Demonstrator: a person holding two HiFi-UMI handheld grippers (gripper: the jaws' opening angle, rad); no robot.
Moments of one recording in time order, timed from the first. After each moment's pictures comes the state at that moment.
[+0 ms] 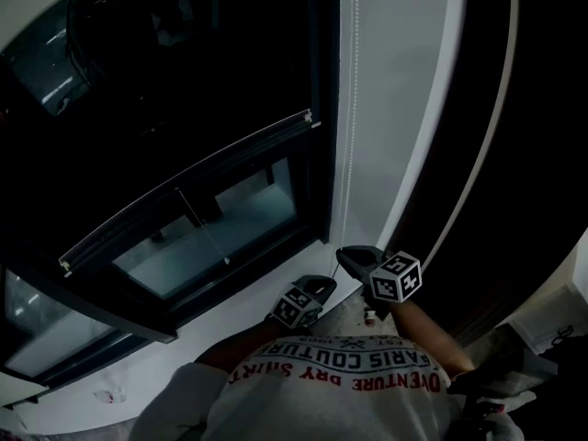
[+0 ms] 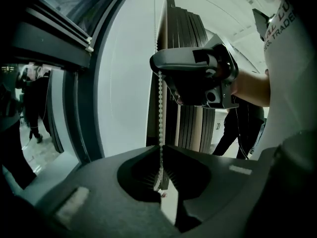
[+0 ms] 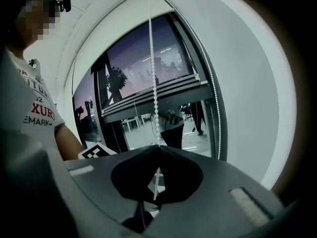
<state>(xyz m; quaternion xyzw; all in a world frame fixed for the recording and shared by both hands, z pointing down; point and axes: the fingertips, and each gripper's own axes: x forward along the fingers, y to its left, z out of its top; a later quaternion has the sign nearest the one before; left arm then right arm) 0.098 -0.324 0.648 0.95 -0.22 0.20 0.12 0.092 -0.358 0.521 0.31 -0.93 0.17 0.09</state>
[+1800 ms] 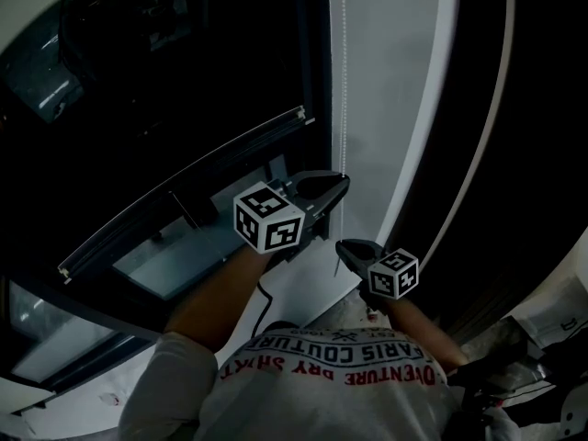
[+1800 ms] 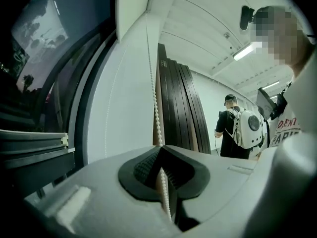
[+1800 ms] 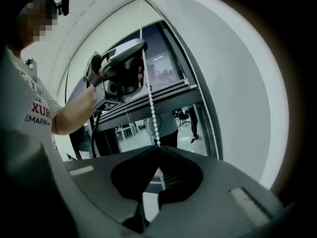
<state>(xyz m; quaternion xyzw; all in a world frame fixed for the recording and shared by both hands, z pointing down) 0.122 -0.410 0.319 0.99 -0.16 0.00 0.03 0.104 -0.378 0.525 0.35 -0.92 0.18 0.05</state>
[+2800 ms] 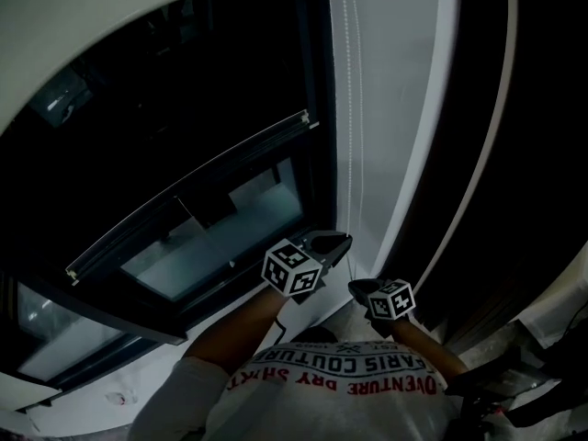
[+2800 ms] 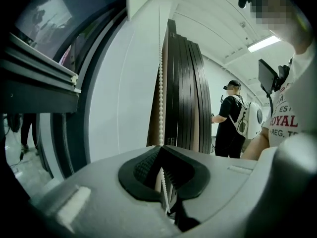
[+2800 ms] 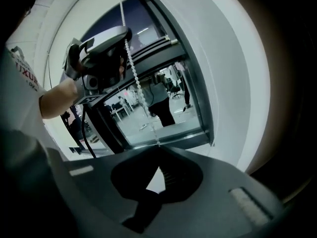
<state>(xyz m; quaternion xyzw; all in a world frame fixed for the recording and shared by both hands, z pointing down) 0.128 -0.380 0.474 0.97 -0.18 0.09 0.10 0.124 -0.327 0.672 0.35 -0.87 0.30 0.17</state>
